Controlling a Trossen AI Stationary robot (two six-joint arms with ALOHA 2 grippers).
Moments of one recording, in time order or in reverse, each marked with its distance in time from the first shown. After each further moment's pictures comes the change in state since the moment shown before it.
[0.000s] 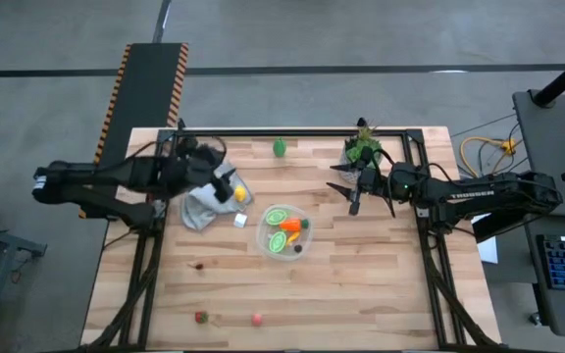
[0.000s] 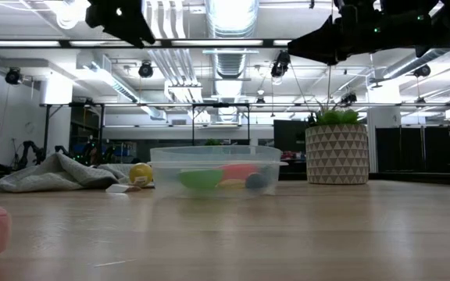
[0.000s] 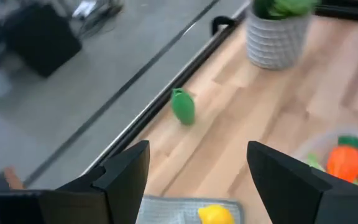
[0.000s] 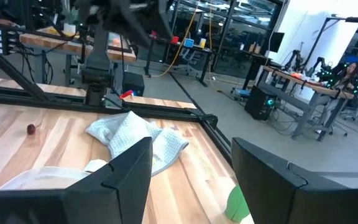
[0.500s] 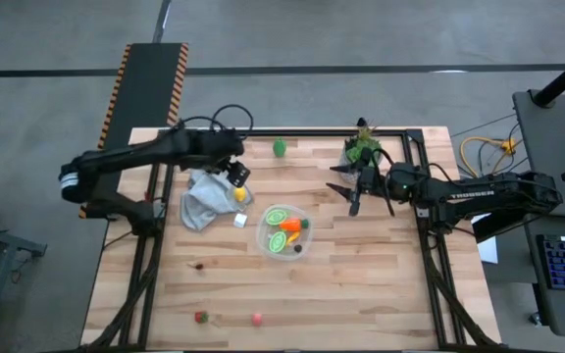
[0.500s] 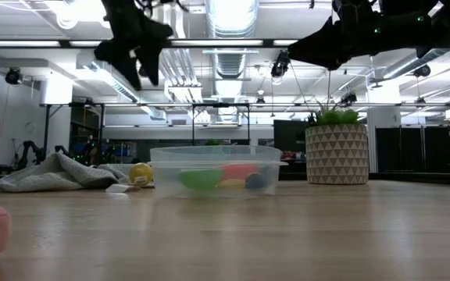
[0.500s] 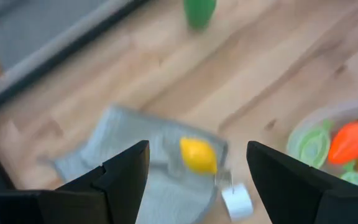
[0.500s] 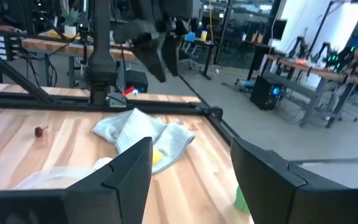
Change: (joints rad) left arm 0.291 0.302 0.208 -0.318 0.398 -0.290; right arm 0.000 0.000 0.001 -0.030 0.000 0.074
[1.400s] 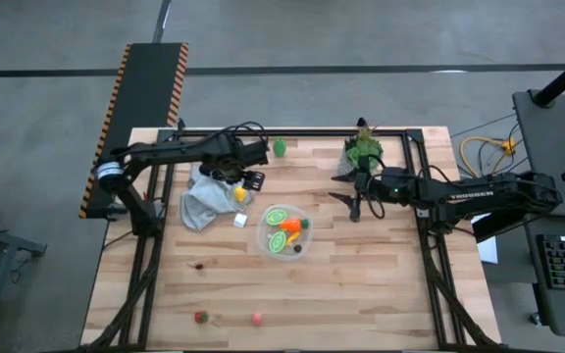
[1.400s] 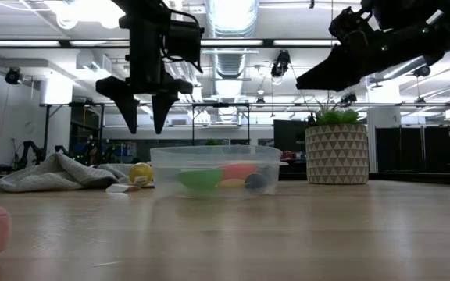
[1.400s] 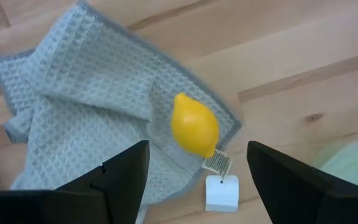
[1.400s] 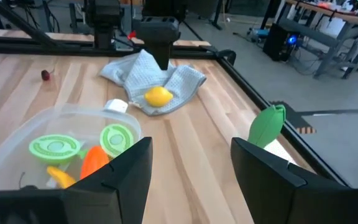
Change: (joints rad) left arm 0.041 0.293 0.001 -0.031 0.135 -0.351; right arm 0.000 0.001 -0.026 -0.195 -0.003 0.055
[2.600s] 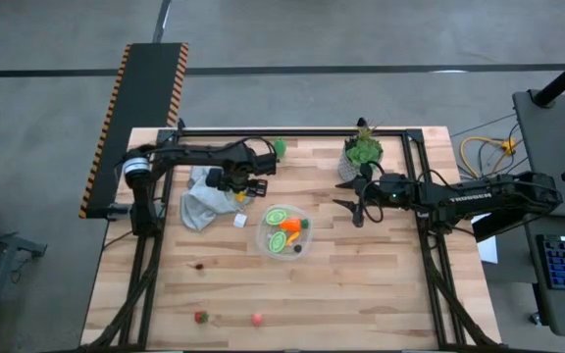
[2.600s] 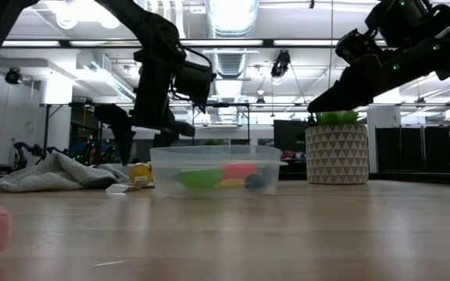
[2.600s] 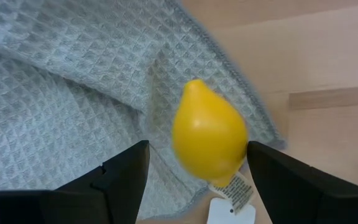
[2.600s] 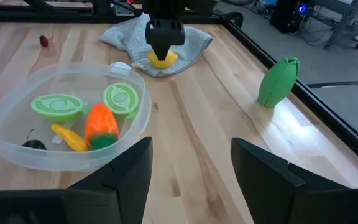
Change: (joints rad) left arm 0.015 0.197 -0.031 0.034 0.053 -0.158; right arm 0.000 -0.001 -0.098 0.002 -0.005 0.050
